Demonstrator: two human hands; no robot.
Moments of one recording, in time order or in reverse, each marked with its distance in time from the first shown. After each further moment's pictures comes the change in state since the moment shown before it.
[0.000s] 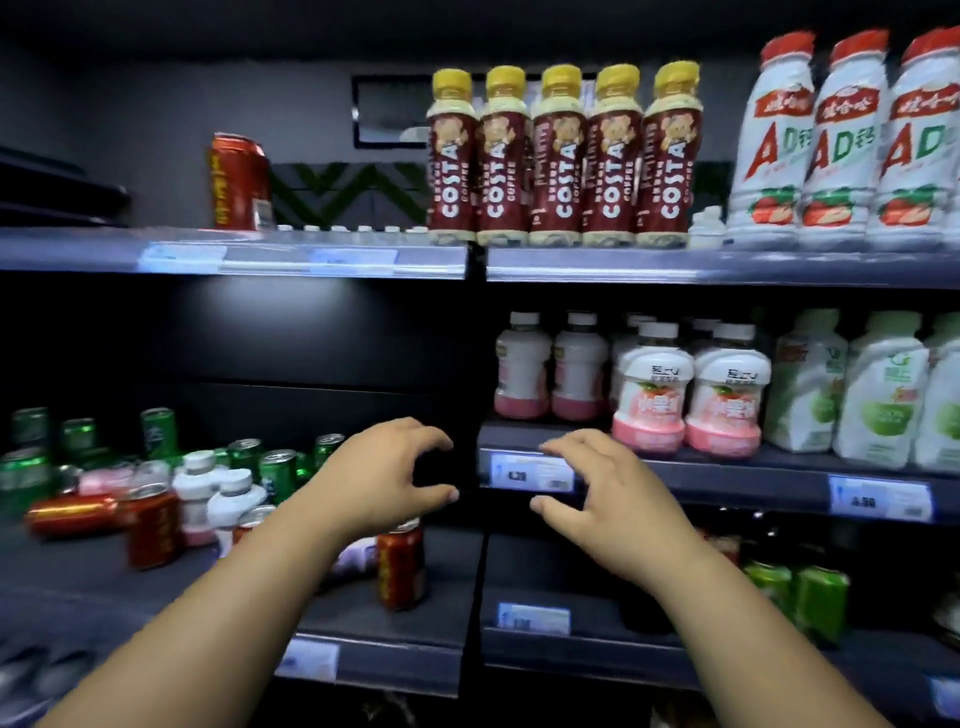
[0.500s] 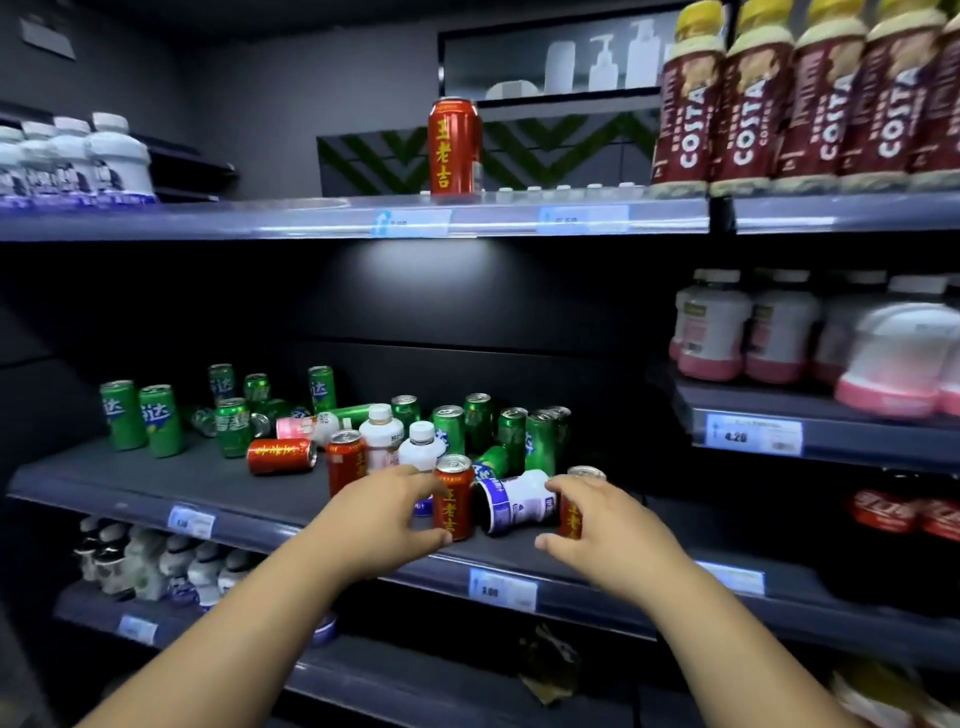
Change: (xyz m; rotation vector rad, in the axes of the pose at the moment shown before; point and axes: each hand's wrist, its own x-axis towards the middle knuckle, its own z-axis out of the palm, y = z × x) left_hand -0.165 -0.182 -0.023 0.032 -0.214 -0.207; right_hand 0.009 -0.184 0.142 0.054 -0.330 0.077
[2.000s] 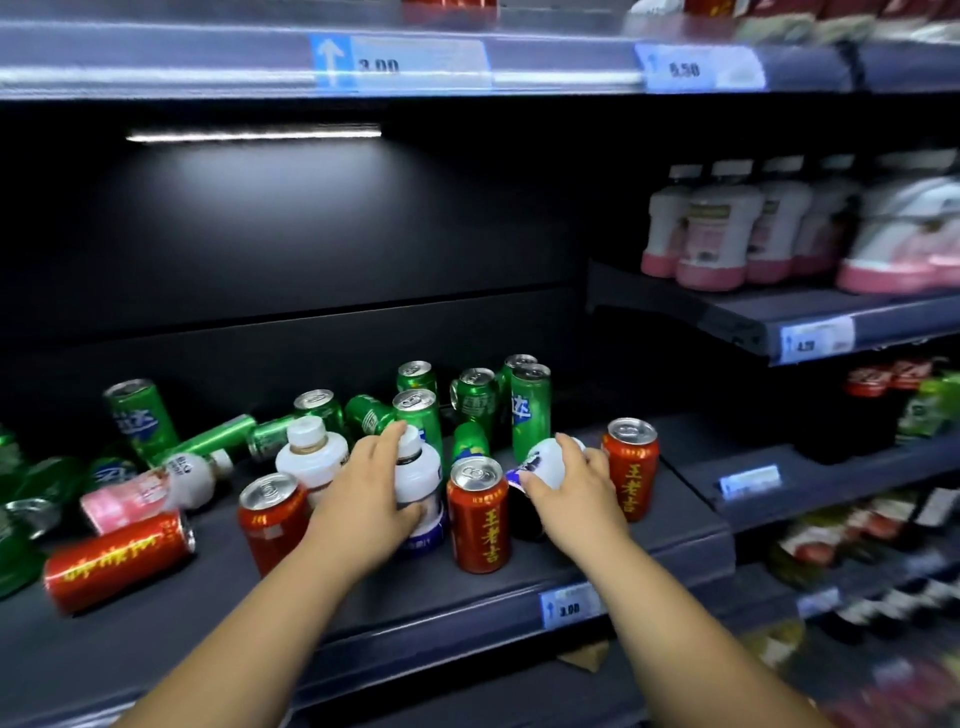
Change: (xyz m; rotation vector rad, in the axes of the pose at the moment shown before) left_hand 0.169 -0.163 0.105 -0.363 0.072 0.223; right_hand 0.150 -0.039 0.158 0.291 0.366 0.803
